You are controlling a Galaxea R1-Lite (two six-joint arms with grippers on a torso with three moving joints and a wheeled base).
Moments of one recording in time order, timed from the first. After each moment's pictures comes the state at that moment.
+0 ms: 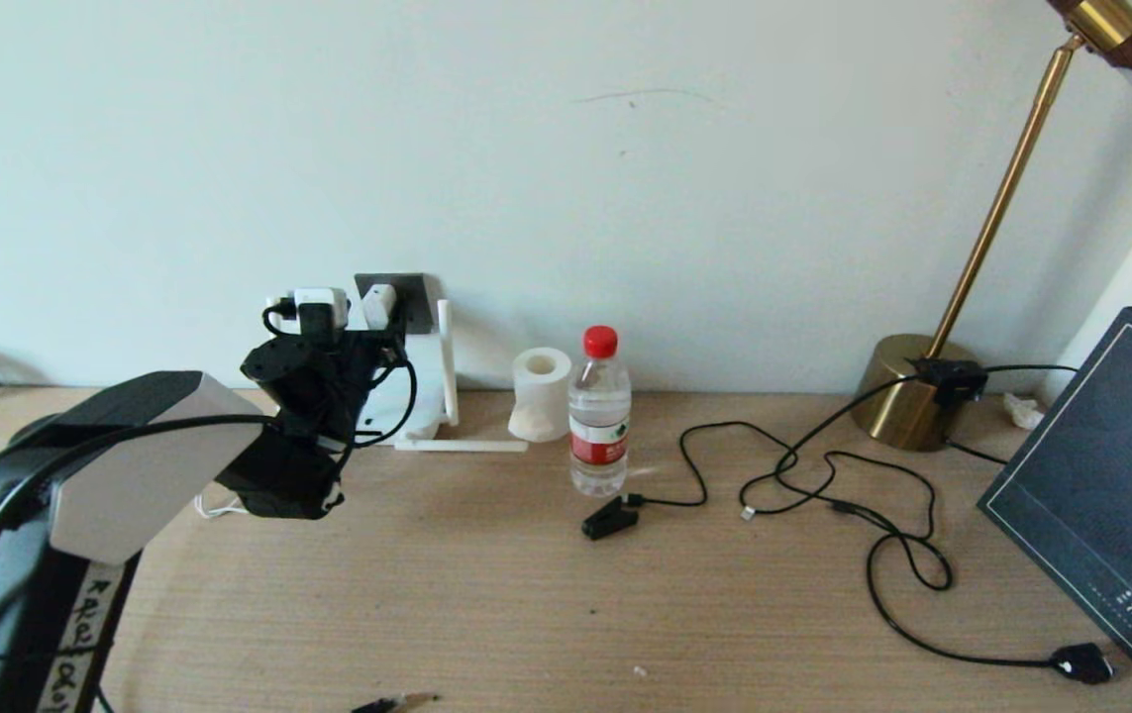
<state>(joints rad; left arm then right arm) -0.11 2.50 -1.43 -1.47 0.09 0.09 -0.01 0.00 0.00 0.00 0.00 0.00</state>
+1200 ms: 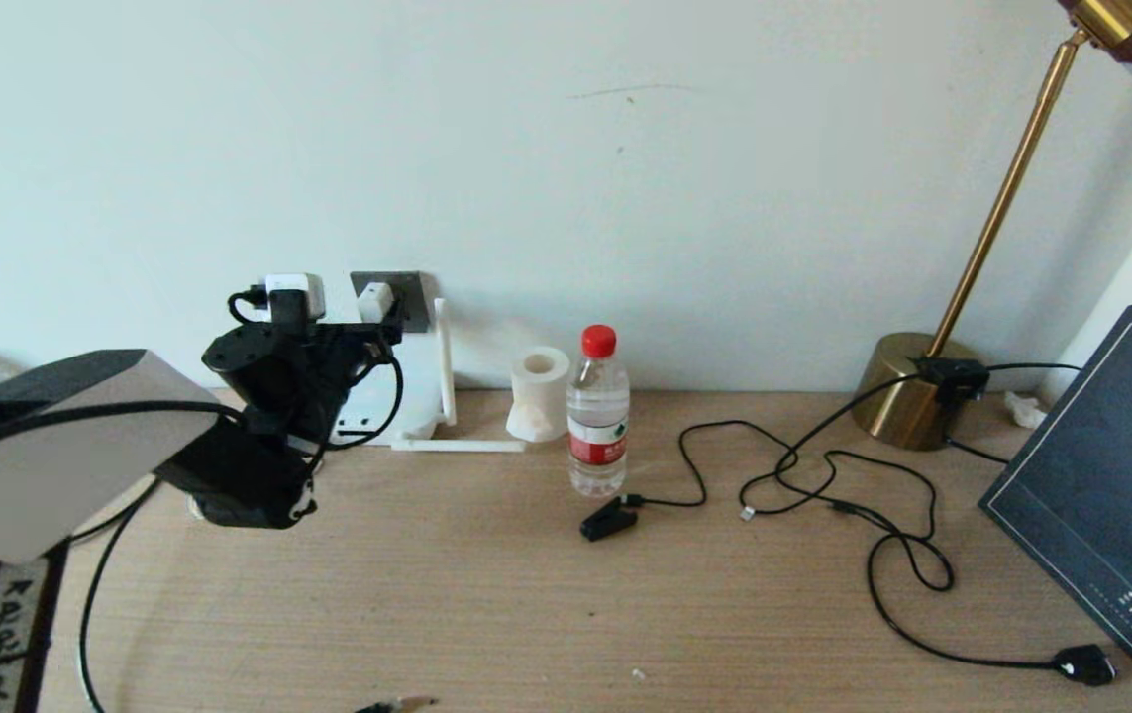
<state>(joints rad) -0.12 2.32 -1.20 -1.49 0.08 0.08 -0.01 0.00 0.00 0.00 0.00 0.00</state>
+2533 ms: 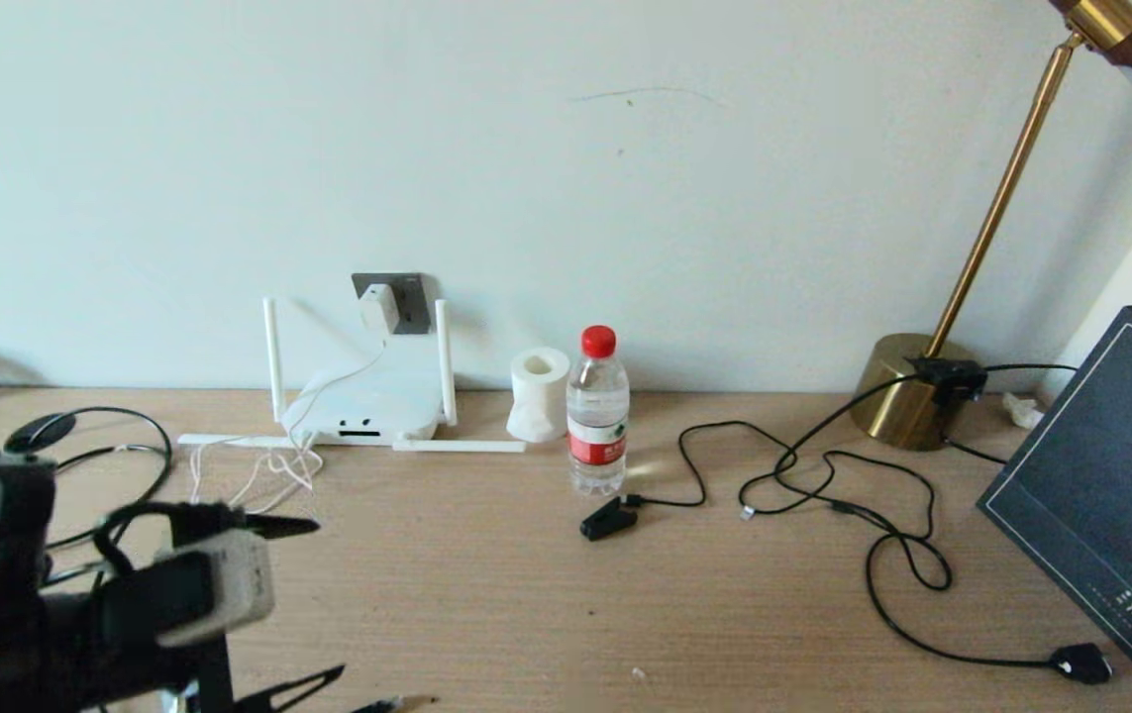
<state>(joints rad) -0.13 1.29 -0.48 -0.16 -0.39 1.06 -0.01 0.00 0.00 0.00 0.00 0.00</state>
